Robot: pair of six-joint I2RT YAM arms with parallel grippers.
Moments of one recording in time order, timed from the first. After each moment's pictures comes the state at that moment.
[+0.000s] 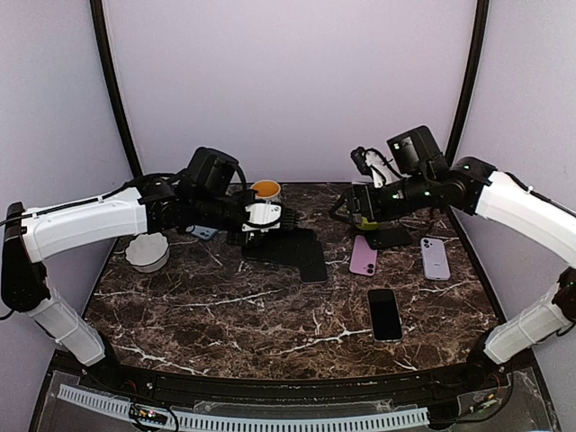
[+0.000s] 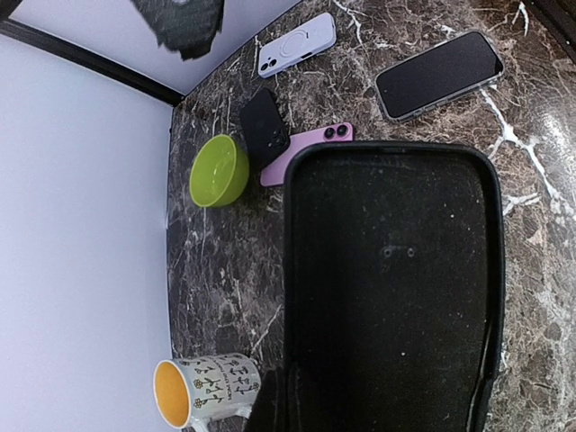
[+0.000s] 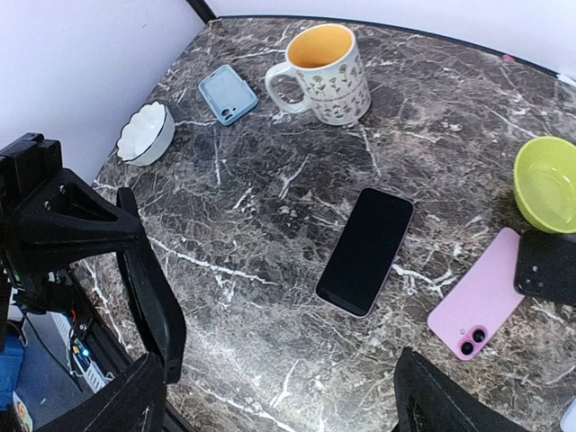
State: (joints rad) left arm -0.84 1.53 1.31 -0.40 0.18 1.02; right arm 0.73 1.35 1.33 -0.66 -0.18 0.36
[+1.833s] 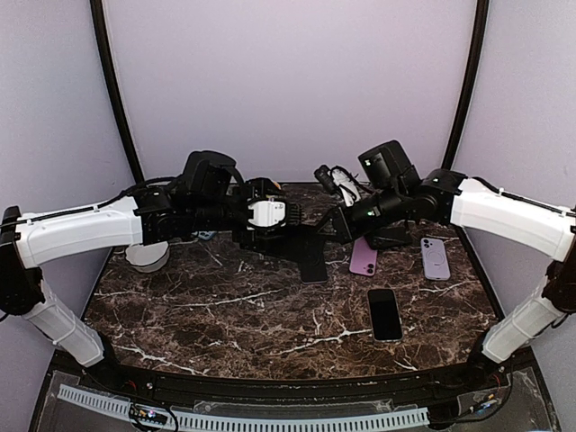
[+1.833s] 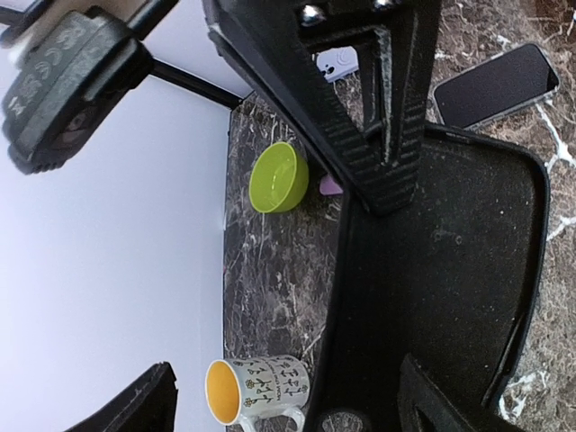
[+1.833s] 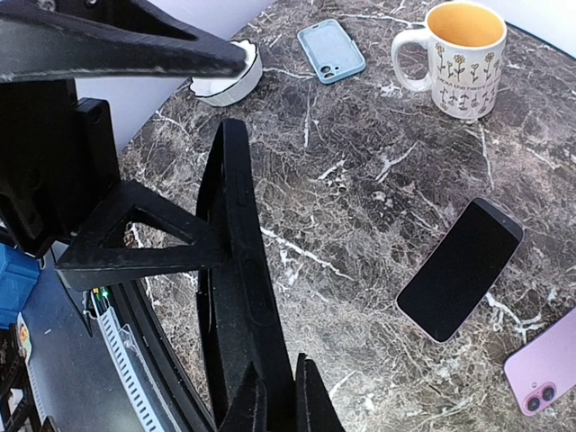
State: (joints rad) left arm -0.91 1.50 1.25 -0.23 0.02 1.03; right arm 0.83 1.48 1.31 -0.53 -0.35 0.25
